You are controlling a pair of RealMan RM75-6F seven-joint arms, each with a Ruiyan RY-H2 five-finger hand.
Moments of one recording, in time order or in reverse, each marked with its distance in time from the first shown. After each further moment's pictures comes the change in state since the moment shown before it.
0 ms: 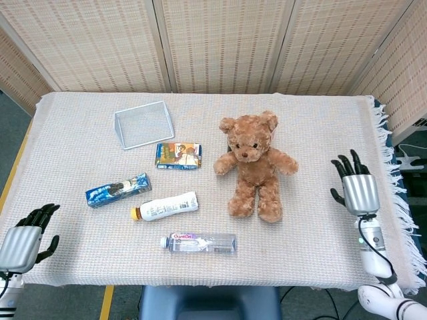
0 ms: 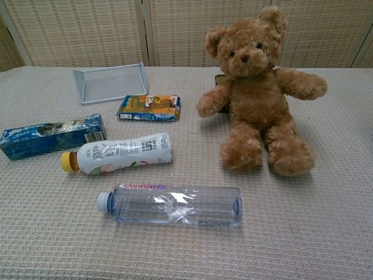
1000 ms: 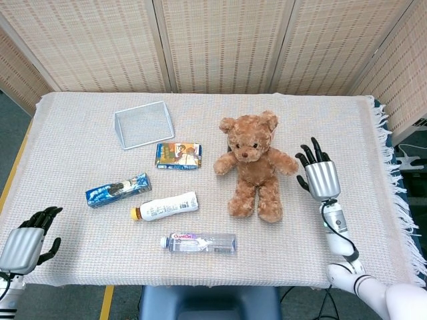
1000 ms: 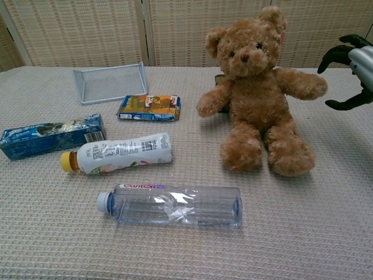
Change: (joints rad) left arm -0.002 0.010 0.012 -0.018 0.008 -0.014 0.012; right arm 0.182 -0.277 0.025 0.385 -0.043 0.026 0.091
